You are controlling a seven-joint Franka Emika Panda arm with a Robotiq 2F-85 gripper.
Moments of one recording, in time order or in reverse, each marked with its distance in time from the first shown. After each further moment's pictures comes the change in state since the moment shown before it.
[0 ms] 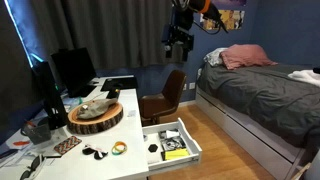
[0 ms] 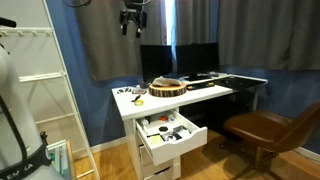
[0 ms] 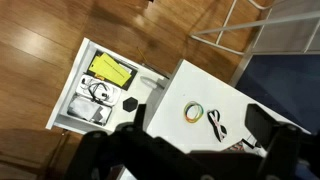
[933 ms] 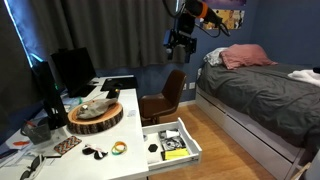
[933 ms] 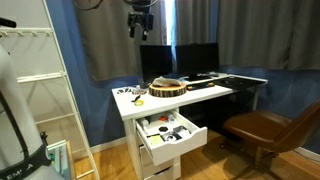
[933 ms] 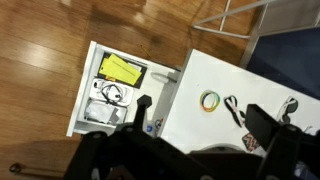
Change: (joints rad) arm -0.056 0.039 -0.012 0.000 0.002 0.043 0.073
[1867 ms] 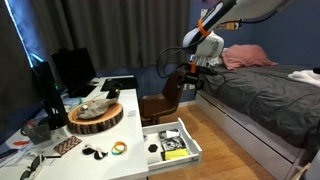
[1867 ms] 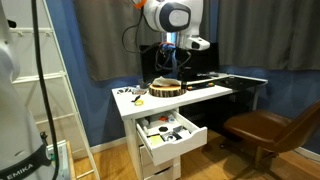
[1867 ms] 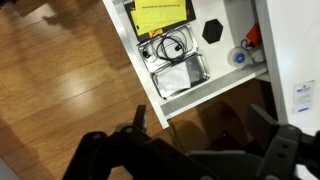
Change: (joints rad) arm -0.151 0.353 -0.097 -0.170 0.041 0.632 0.326
